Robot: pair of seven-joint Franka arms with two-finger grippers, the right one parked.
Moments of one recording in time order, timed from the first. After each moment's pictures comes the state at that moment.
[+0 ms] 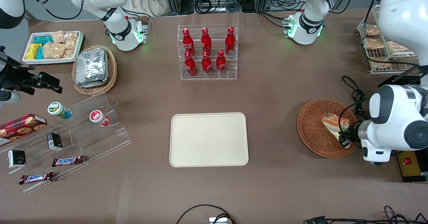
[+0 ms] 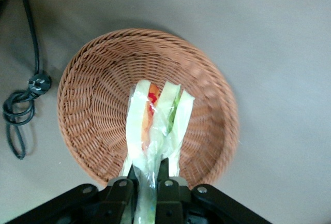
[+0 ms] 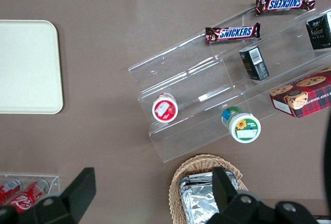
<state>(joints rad) 0.12 0.57 -0.25 -1.33 0.16 1.66 -0.80</state>
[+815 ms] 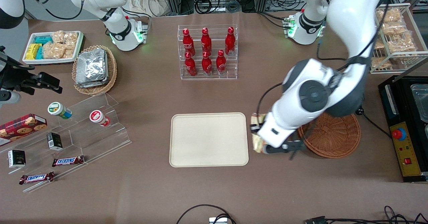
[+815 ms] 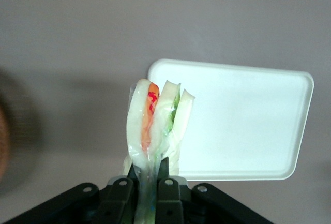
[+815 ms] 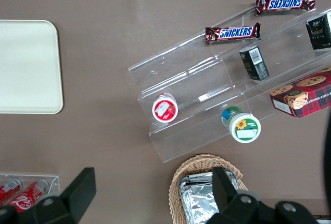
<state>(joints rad) -0.17 0.71 -0.49 -1.14 0.16 1.84 -0.66</state>
